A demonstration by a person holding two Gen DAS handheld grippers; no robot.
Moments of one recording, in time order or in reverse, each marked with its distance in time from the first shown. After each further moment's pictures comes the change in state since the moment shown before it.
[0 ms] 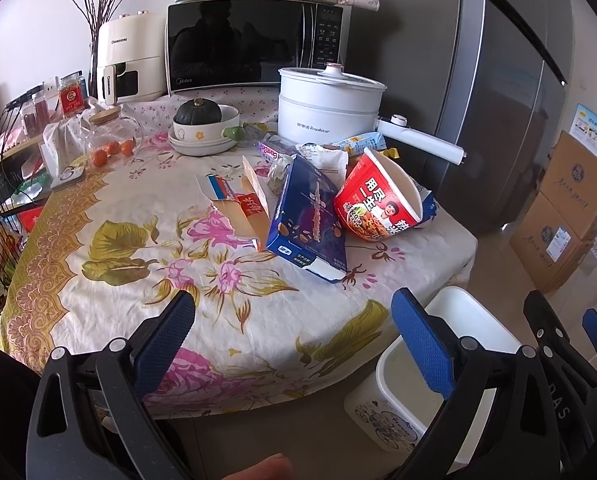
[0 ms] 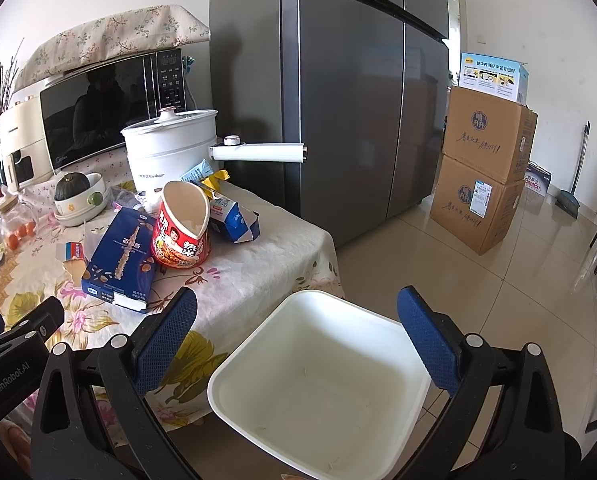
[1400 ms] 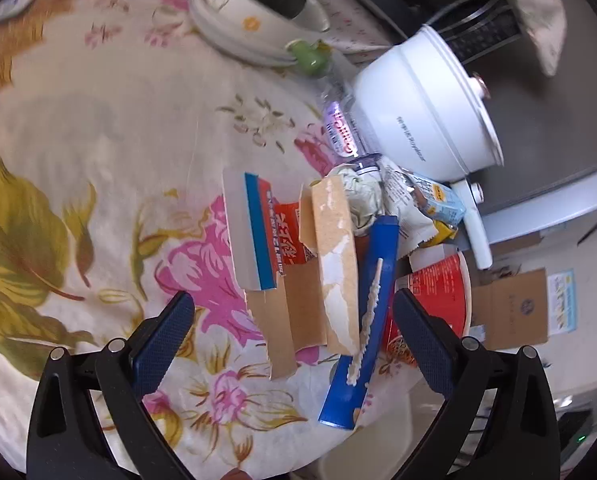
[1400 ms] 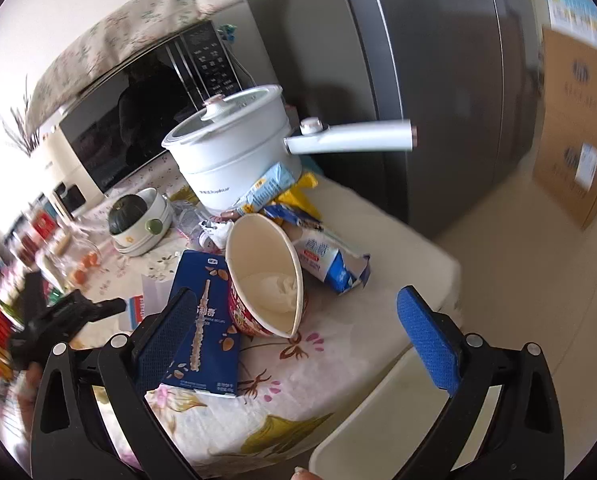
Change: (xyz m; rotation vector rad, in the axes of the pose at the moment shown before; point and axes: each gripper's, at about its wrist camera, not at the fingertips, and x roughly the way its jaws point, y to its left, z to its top) left arm 0.197 0.144 0.104 -0.575 0.439 -0.327; right arm 0.122 0.031 0.100 0.142 0.283 0.390
